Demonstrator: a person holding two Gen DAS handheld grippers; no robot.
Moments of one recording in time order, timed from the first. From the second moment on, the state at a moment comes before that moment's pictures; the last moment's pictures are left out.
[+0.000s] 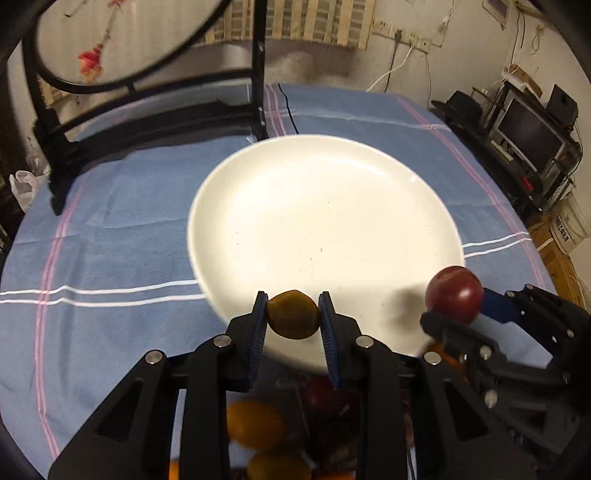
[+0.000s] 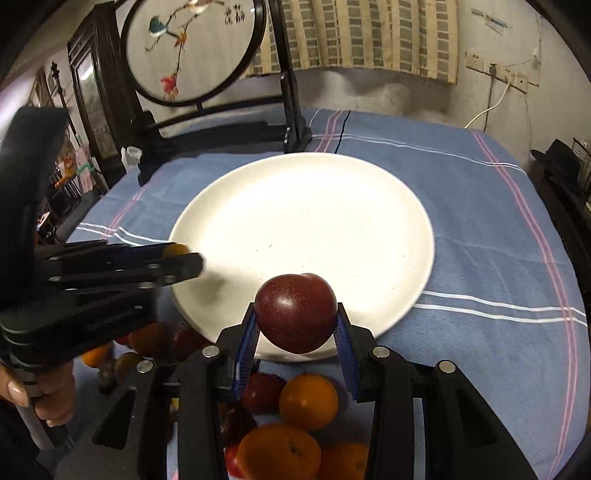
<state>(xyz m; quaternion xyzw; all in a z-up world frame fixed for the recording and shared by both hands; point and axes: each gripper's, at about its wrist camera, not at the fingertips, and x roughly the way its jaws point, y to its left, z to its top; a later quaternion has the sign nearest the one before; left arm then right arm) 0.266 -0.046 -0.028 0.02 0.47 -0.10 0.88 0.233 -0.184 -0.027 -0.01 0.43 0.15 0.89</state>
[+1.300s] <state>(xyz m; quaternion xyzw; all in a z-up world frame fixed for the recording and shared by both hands) 0.074 0.042 -0.041 -0.01 0.43 -0.03 0.90 0.061 -0.222 -0.042 -0.02 0.43 0.13 0.89</state>
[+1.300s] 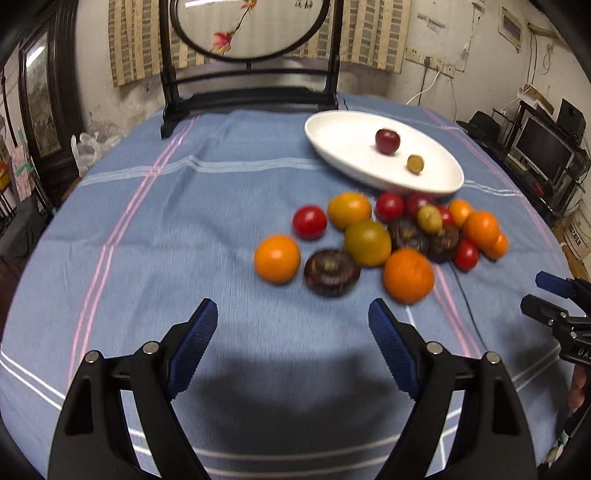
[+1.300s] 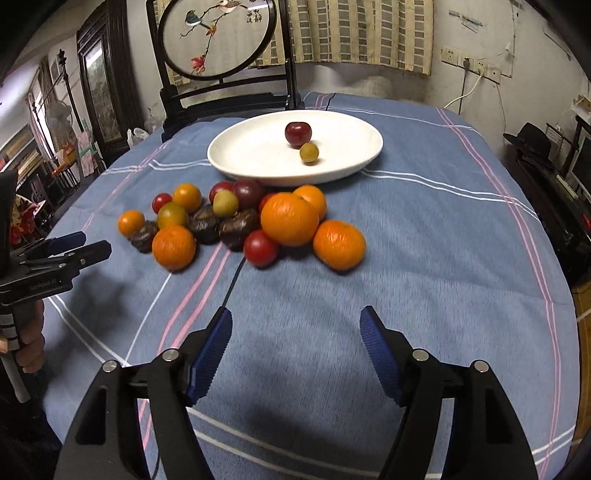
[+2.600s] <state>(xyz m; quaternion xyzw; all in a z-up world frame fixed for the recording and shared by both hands) 0.109 0.007 -0.071 0.01 0.48 -0.05 0.88 0.129 -0.237 -0.059 0.00 0.42 0.10 0.90</state>
